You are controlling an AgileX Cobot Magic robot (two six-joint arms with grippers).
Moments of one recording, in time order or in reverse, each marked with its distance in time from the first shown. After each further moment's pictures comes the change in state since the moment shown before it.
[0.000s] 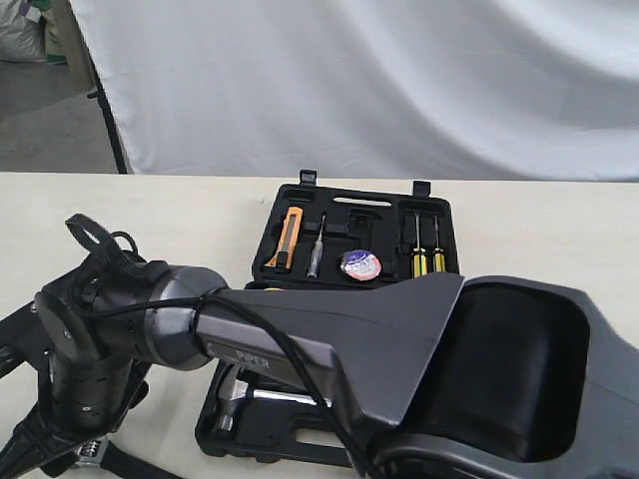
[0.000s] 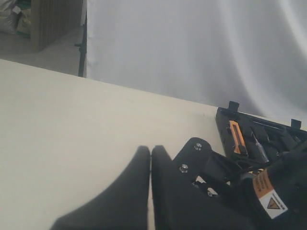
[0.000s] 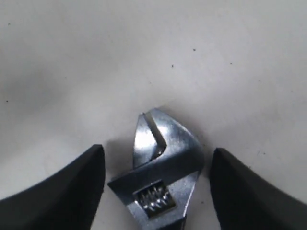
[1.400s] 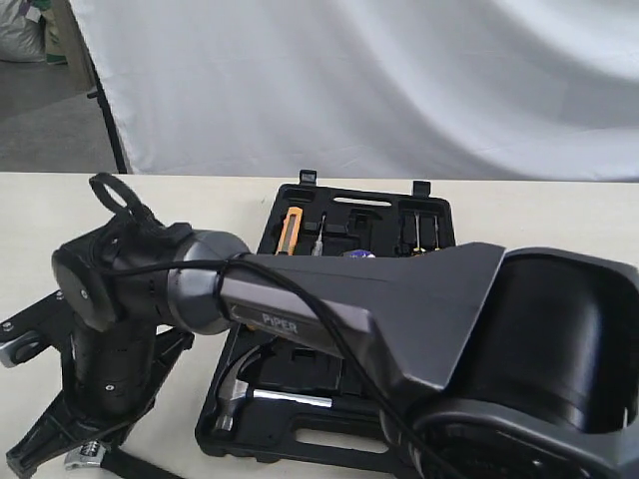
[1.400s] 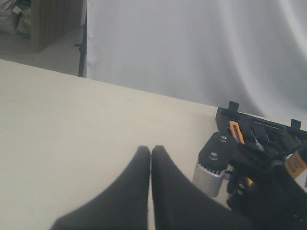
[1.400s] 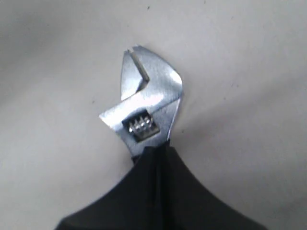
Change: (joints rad) left arm 0.000 0.000 0.000 0.000 0.000 0.000; right arm -0.037 -0.070 0.016 0.018 0.164 0.000
